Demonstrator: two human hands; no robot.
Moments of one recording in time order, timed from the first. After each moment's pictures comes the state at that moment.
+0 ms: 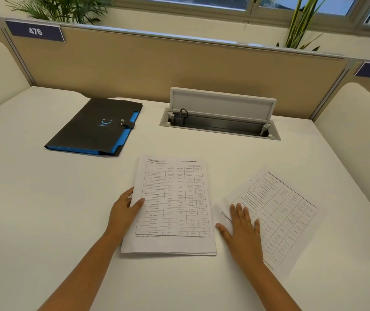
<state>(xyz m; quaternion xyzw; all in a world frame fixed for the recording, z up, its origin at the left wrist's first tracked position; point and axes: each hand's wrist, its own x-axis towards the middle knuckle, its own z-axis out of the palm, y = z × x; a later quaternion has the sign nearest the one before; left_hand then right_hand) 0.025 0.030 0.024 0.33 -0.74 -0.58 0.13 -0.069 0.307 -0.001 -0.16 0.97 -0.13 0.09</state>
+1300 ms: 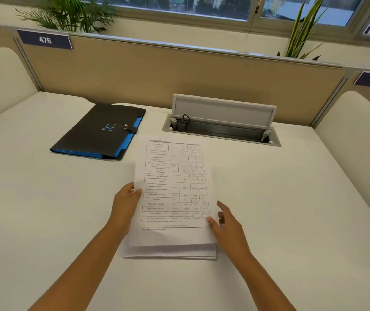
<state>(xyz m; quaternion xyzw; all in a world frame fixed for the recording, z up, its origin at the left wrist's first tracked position) 0.012 0.037 0.061 0.36 -0.64 -0.66 0.17 -0.062 0.271 0.040 -0.13 0.88 -0.42 0.16</state>
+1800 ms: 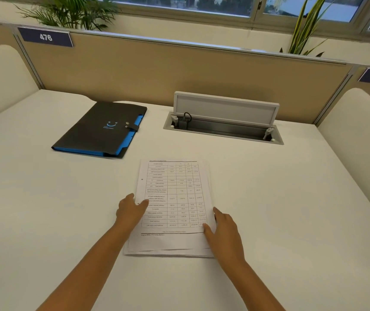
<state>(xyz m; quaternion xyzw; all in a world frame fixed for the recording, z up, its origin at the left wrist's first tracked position) 0.013 0.039 0.044 0.44 -0.76 -0.48 0.01 -0.048 0.260 0.023 -0.14 0.94 -0.31 0.10</state>
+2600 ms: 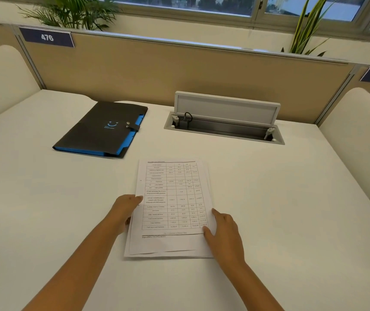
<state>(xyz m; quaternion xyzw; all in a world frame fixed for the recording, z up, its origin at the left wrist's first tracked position) 0.012 0.017 0.038 0.44 -0.64 -0.63 0.01 -0.049 0.261 0.017 -0.15 0.94 -0.29 0.08</state>
